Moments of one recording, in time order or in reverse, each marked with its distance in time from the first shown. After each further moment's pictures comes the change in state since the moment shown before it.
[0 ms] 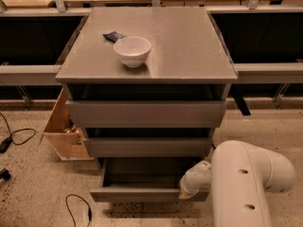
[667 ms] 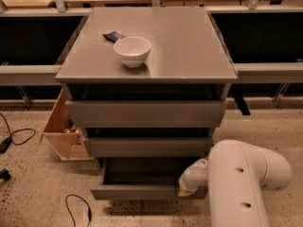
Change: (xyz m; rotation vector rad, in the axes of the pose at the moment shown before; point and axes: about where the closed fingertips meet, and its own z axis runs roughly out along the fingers) arm -0.003 -0.012 0.002 0.016 0.007 0.001
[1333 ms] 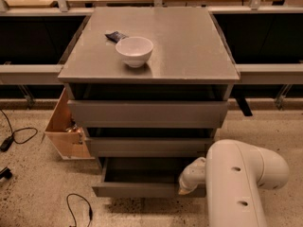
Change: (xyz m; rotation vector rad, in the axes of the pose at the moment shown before) arm -0.005 -0.014 0.003 0.018 0.007 -0.001
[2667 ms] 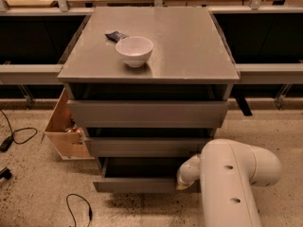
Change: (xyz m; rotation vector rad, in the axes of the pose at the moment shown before) arm -0.008 -0.025 0.006 0.032 0.007 -0.006
